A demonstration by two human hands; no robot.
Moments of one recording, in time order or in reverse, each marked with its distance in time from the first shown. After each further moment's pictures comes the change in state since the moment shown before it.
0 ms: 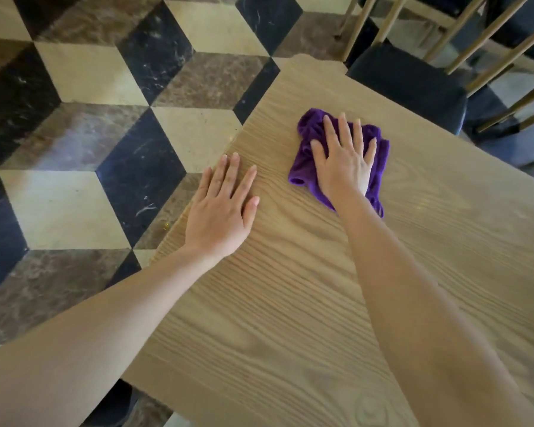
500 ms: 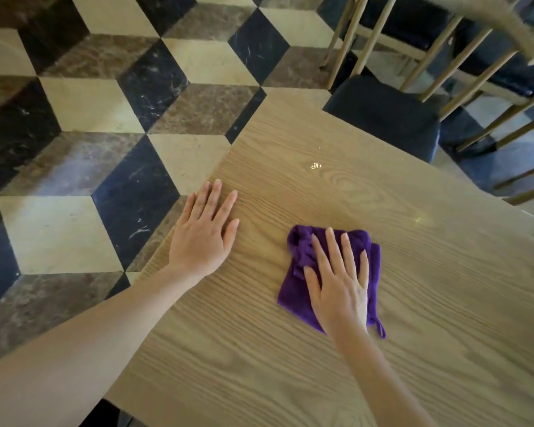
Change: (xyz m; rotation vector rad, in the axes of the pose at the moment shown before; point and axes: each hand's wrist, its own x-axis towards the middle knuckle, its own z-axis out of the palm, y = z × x) left_hand 0.001 0.002 -0.006 0.022 -0.045 -0.016; right_hand -0.166 0.051 -0.010 -0.096 -0.021 -0.070
